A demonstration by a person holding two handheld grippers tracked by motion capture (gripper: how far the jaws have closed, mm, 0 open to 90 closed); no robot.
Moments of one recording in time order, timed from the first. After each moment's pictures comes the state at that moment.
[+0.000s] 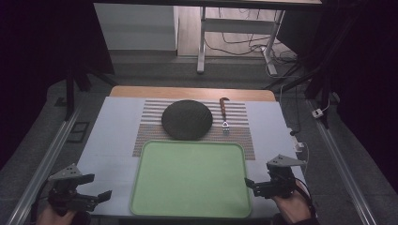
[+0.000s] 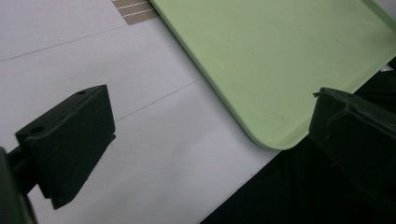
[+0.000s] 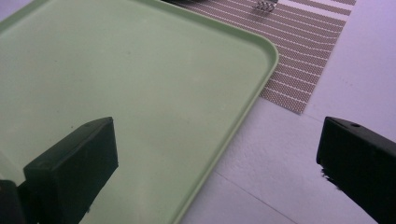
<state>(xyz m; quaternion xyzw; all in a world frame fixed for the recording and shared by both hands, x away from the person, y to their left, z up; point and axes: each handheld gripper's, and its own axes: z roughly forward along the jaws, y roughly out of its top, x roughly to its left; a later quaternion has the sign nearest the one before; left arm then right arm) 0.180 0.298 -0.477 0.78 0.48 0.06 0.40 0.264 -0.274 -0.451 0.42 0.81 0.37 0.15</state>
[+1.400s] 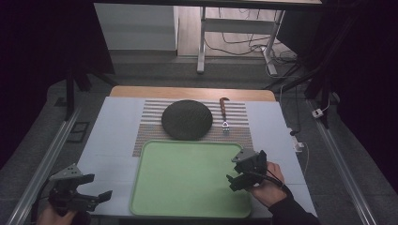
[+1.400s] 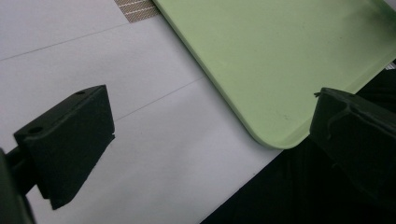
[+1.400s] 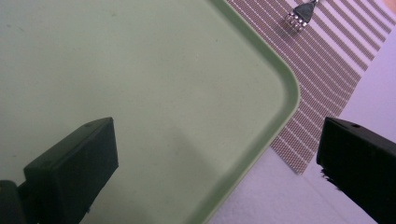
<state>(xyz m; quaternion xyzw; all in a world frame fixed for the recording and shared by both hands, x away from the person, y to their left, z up) 0.181 0.297 -0.477 0.78 0.48 0.06 0.39 0.295 -0.201 -0.466 0.29 0.90 0.22 0.25</state>
